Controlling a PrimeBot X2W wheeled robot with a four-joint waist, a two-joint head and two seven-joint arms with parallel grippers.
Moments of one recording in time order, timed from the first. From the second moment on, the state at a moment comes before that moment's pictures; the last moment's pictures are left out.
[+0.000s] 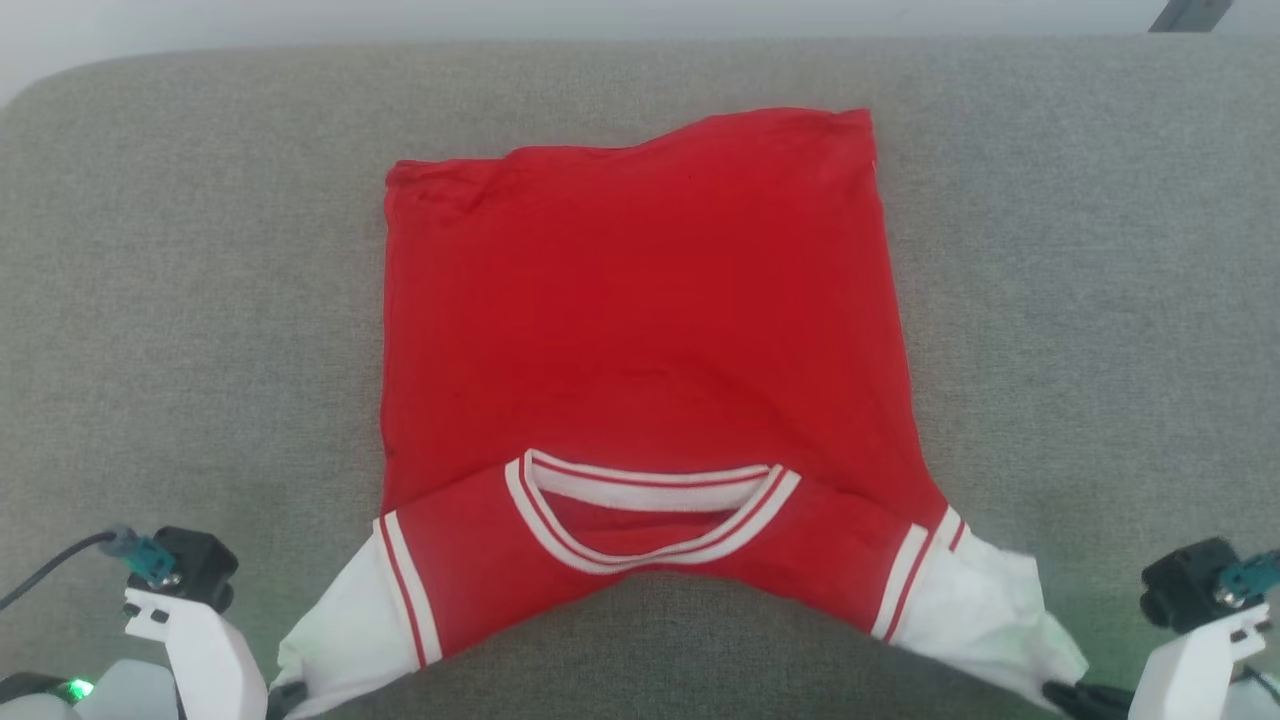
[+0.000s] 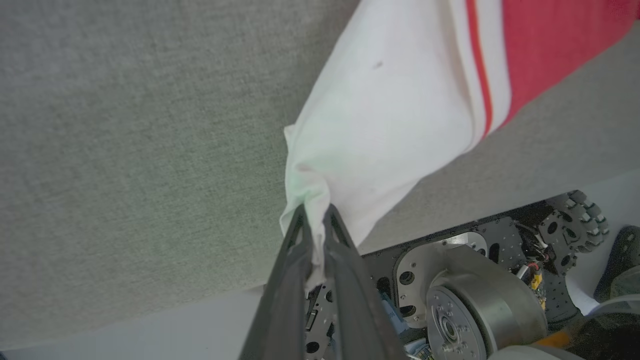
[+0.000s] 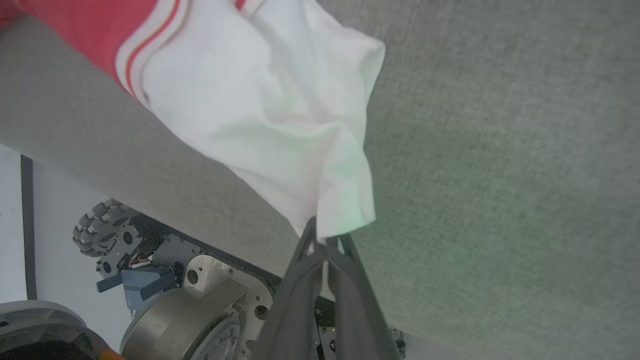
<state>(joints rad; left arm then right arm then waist) -0.32 1.13 -0.88 -0.20 -1.29 0.29 0.47 0.19 -0.49 0.03 -0.33 0.70 0.13 0.93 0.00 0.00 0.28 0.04</state>
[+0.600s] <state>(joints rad) -0.40 1.00 -0.90 -0.09 -1.18 0.20 0.39 0.11 -0.44 0.10 -0.23 0.61 0.13 0.89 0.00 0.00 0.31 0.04</state>
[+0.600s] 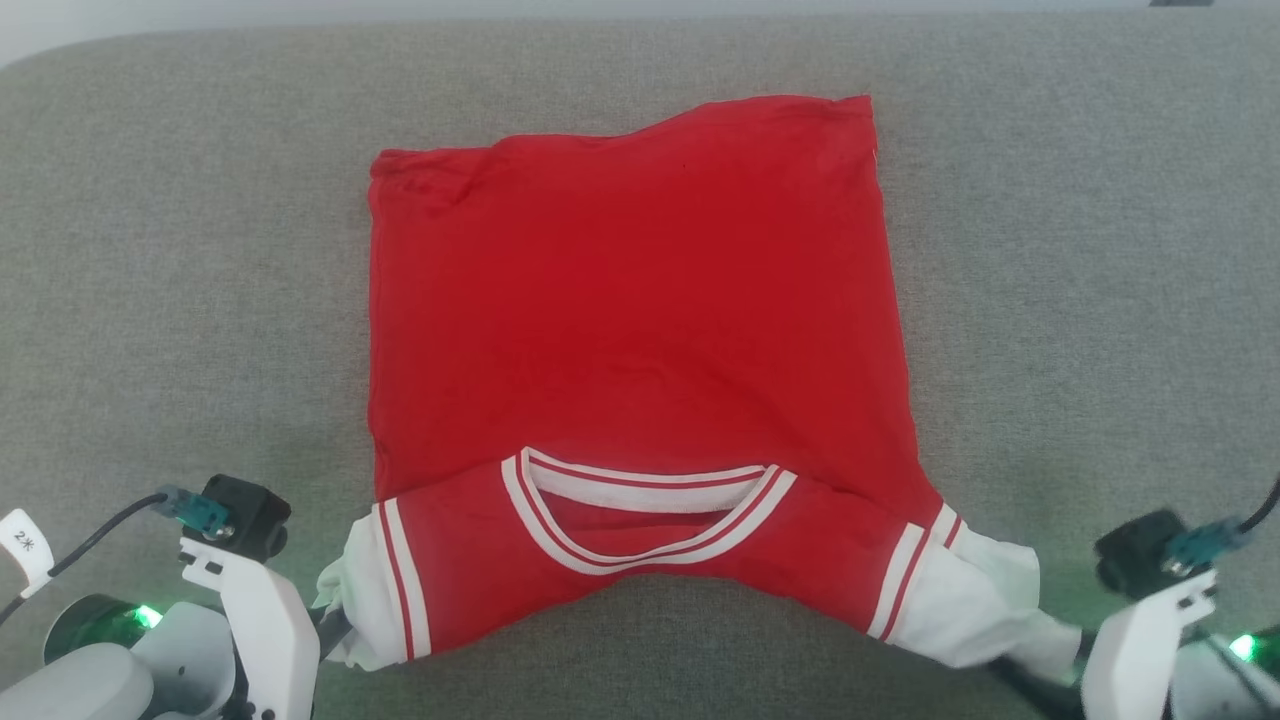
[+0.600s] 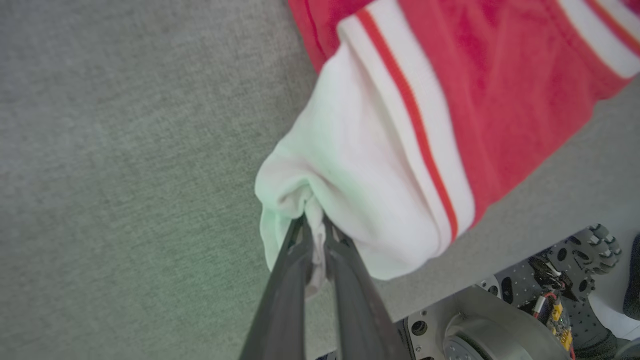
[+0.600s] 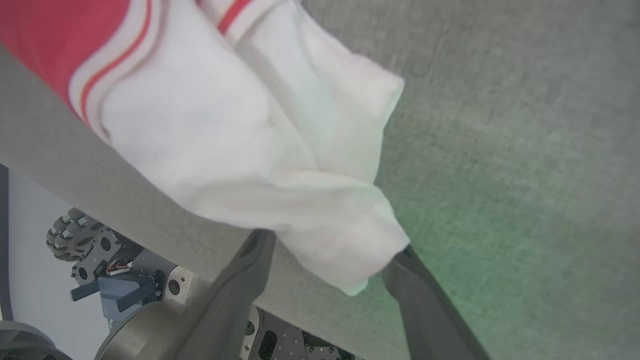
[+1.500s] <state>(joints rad) -0.59 0.82 -0.92 -0.01 -1.09 0.06 0.37 -0.77 -0.51 0.19 0.10 0.51 0.13 0.80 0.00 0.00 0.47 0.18</state>
